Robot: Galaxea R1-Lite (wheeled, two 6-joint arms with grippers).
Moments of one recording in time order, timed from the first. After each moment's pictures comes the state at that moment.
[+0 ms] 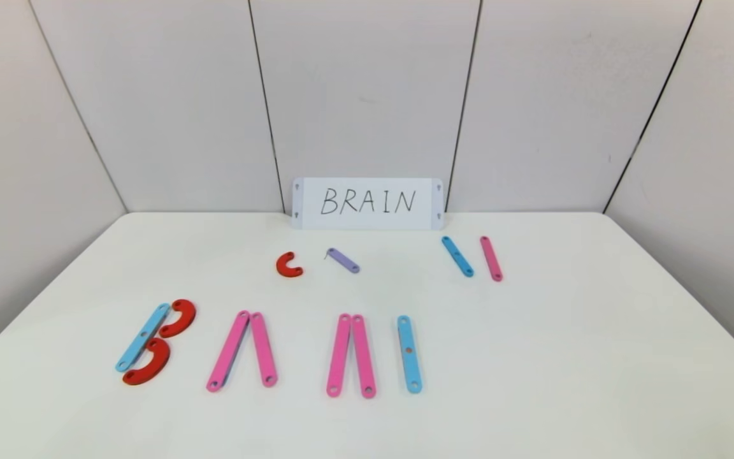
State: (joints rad) left arm -0.01 0.00 -0.04 0.02 0.00 0.04; right arm 0.00 0.02 -0.08 0.02 -0.03 0.00
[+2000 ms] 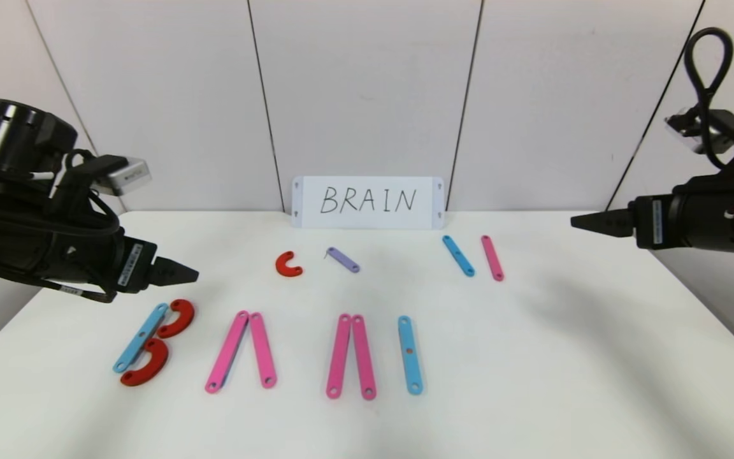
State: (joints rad) left arm -0.09 1.52 -1.17 0.41 -0.11 0.16; right arm 0.11 1.49 -1.06 0.08 0.11 0.01
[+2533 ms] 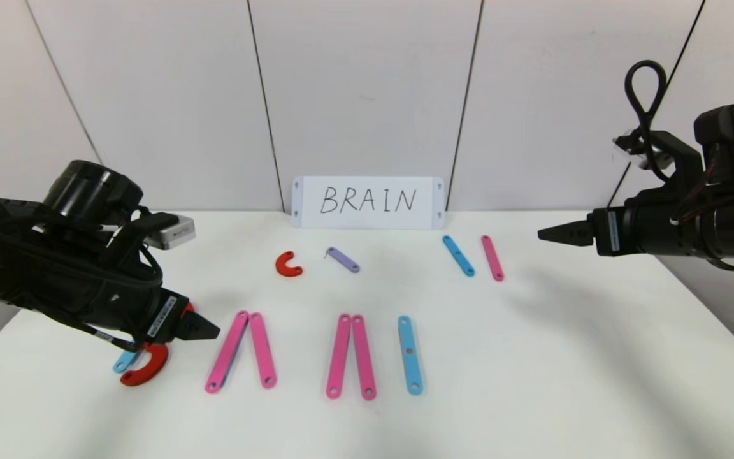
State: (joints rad) left arm -0.17 1.60 -1.06 0.43 -0.11 0.18; right arm 0.14 1.61 -1.09 0.07 0.17 0.01
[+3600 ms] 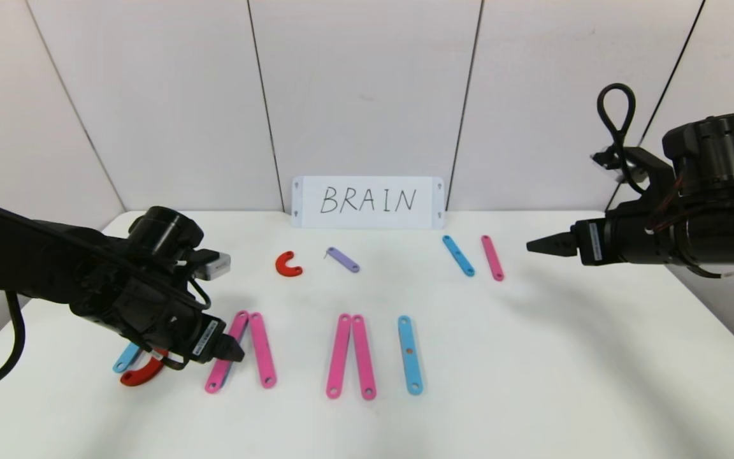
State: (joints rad) left arm -0.22 1.80 -1.01 0.32 -0.06 0.10; right arm 0.15 1.67 -1.09 0.06 0.17 0.01
